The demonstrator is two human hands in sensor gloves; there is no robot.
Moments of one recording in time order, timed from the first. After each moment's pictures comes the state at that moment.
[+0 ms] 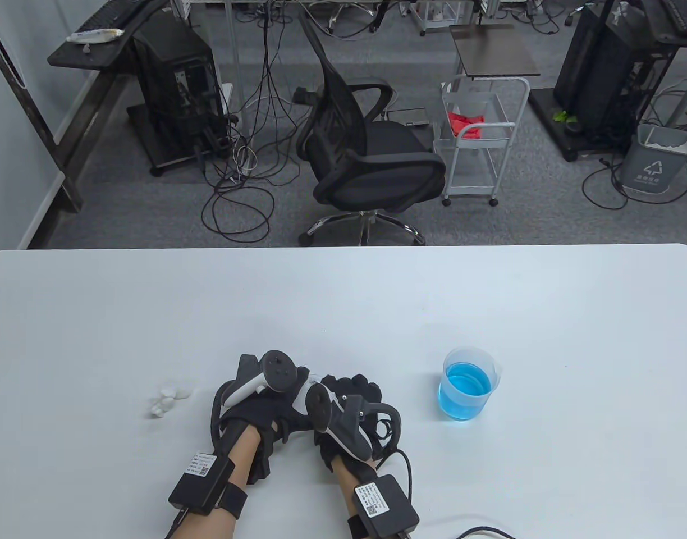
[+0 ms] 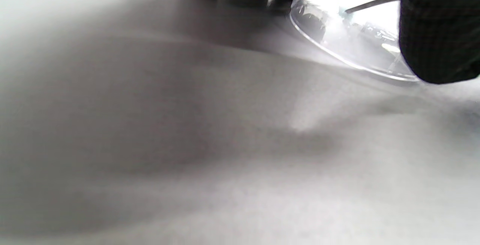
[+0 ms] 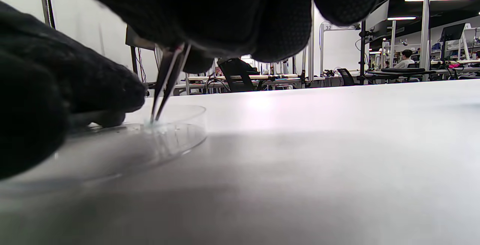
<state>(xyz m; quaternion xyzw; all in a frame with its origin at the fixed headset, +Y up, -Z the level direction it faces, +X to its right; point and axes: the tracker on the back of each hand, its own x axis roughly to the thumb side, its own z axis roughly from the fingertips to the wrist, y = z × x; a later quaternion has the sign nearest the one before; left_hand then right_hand) -0.159 -0.780 -0.397 -0.29 -0.10 0.14 0.94 -0.010 -0.745 -0.346 -0.01 -0.13 0.99 0.07</state>
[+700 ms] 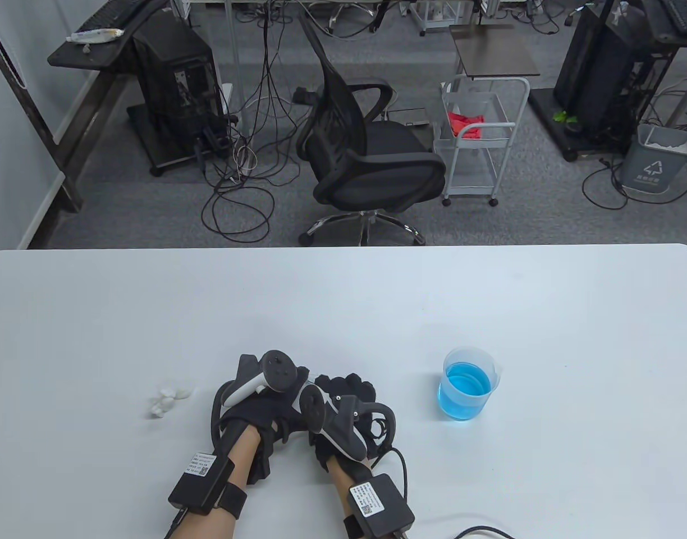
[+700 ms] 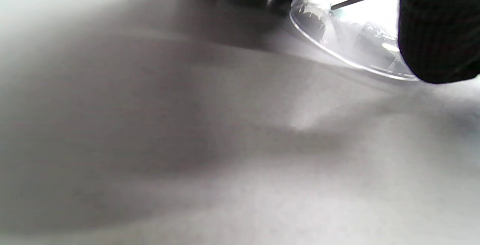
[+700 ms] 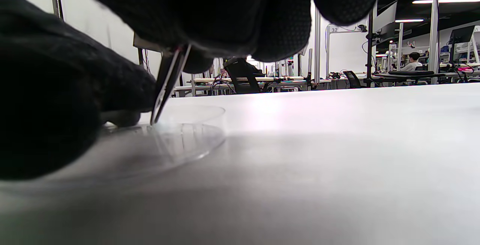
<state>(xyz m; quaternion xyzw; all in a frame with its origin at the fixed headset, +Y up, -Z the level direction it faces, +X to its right) -0.159 -0.780 -0.397 -0.29 -0.09 0.14 0.94 -0.017 -0.746 -0.345 0.01 -0.13 0.99 0.06</state>
